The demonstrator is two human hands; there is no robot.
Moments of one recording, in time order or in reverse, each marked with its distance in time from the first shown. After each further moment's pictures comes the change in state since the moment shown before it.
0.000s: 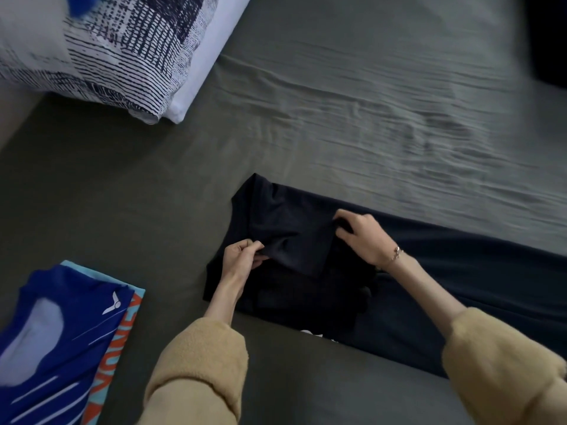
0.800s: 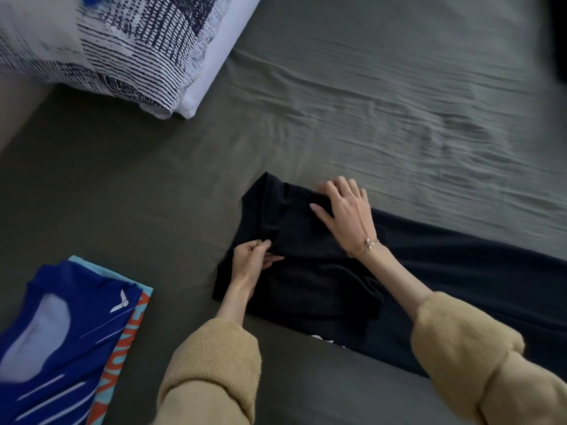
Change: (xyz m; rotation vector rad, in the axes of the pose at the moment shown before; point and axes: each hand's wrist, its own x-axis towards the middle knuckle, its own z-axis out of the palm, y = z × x) left_hand 0.005 -0.003 -0.001 -0.041 -0.022 -0.007; right_hand 0.042 -0.038 0.029 -0.322 0.493 -0.271
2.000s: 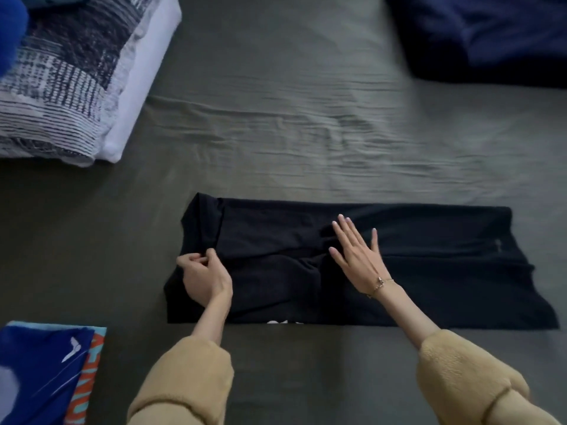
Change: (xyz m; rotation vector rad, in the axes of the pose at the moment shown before) left_hand -0.039 0.009 0.033 0.235 0.588 0.128; right_hand -0.146 0.062 -0.061 -0.058 -0.452 0.433
